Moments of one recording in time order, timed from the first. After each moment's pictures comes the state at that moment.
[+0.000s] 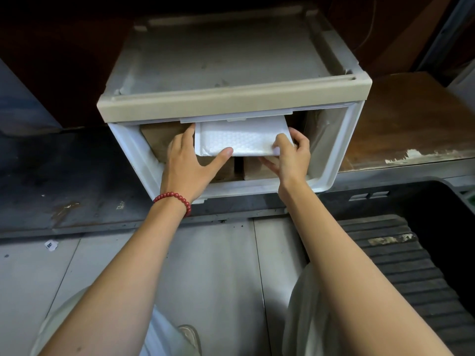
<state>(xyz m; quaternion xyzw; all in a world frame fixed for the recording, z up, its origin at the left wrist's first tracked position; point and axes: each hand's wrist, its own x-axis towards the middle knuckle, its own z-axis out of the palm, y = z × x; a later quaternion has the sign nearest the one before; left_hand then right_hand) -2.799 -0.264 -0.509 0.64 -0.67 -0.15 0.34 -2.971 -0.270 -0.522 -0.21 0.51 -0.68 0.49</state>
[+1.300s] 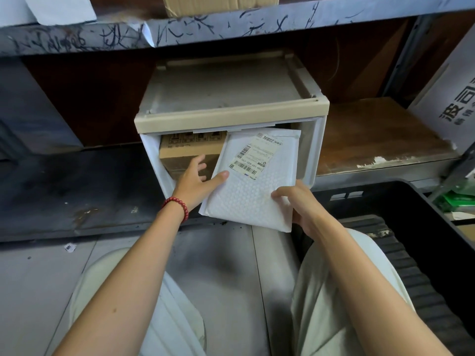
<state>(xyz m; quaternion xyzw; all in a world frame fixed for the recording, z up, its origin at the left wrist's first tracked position) -2.787 -0.196 -0.490 0.60 -0.61 -0.38 0.35 -3.004 -0.144 -0.503 -0.34 0.61 -0.44 0.56</state>
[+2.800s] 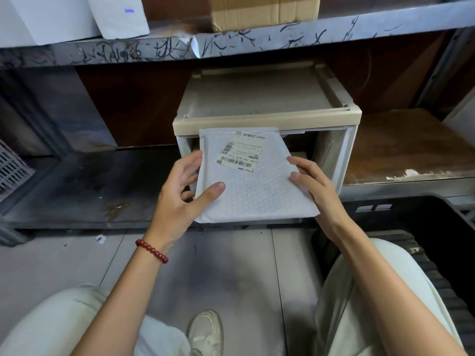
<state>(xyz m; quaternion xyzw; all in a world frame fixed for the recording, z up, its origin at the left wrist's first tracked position) -2.733 -0.107 -0.450 0.47 -0.62 -0.36 0.52 -2.982 -0.136 -0.483 -0.52 0.44 -0.54 0.50</state>
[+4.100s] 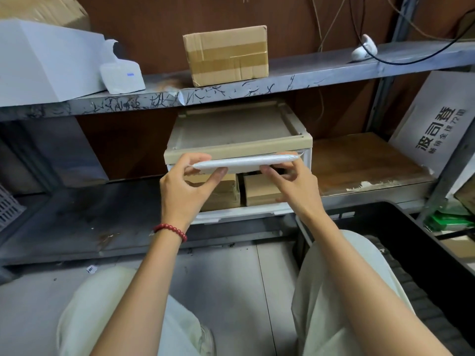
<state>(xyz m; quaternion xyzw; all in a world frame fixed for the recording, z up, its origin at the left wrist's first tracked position) -2.778 -0.085 -0.395 0.47 -0.66 -0.14 0.57 -2.989 -0.088 -0.422 -0.56 0.51 -0.59 0.29</state>
